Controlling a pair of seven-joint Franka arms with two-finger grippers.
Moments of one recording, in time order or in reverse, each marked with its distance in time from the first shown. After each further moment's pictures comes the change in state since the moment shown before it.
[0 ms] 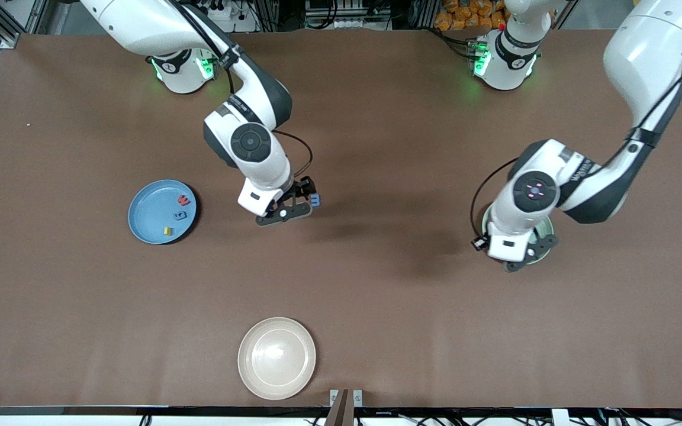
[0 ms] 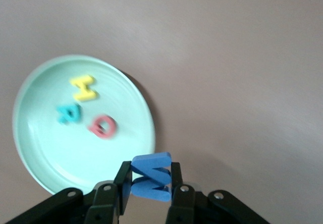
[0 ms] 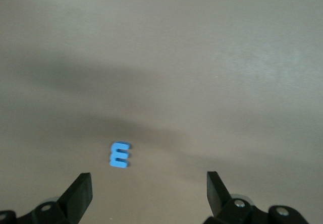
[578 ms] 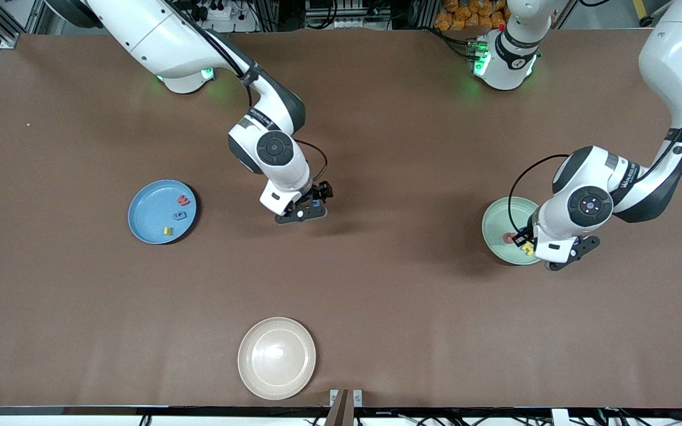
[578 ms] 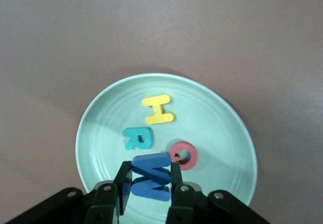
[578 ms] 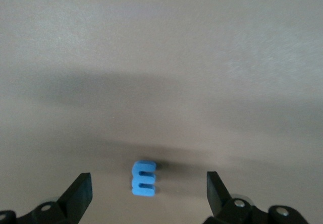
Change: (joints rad) left arm 0.157 0.002 0.000 -0.091 0.000 -0.007 0.104; right arm 0.034 0.129 0.005 -0.044 -0.067 0.214 0.189
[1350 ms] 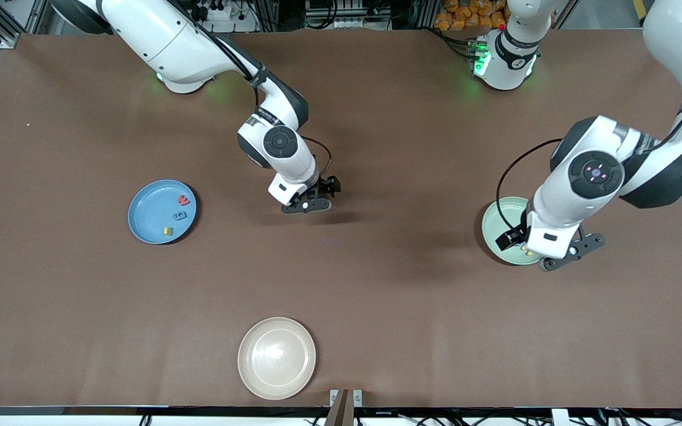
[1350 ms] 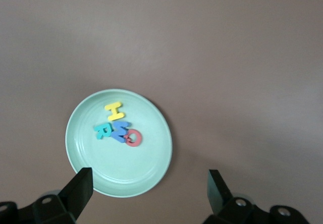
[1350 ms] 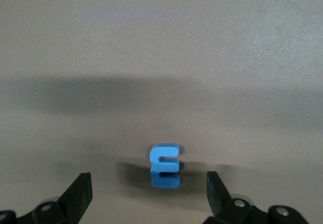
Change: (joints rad) left arm -0.001 -0.042 -0.249 0.221 0.000 -0.175 0.067; right arm 0.026 0.026 0.003 -0.071 -0.002 0.106 0.101
